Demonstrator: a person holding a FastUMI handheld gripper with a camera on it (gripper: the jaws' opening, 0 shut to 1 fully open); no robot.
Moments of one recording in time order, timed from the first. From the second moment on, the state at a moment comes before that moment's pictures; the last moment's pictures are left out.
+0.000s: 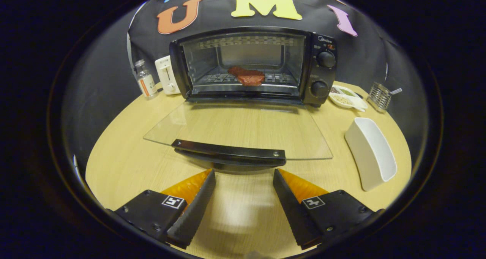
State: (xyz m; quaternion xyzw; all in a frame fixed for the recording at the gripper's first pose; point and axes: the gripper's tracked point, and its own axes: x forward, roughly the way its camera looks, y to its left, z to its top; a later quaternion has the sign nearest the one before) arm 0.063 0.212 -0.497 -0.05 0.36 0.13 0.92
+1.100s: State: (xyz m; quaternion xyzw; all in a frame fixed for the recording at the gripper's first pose) arm 0.139 0.222 -0.340 -0.04 0.27 0.11 0.96
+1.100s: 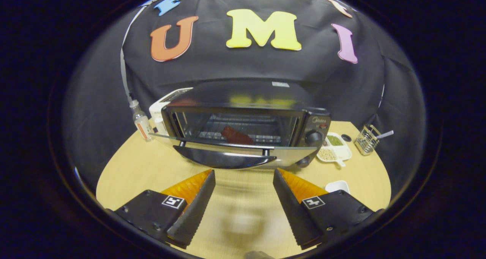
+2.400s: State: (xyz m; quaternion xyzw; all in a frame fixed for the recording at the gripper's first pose) arm 0.033 -0.012 -0.090 -0.01 0.09 0.02 1.00
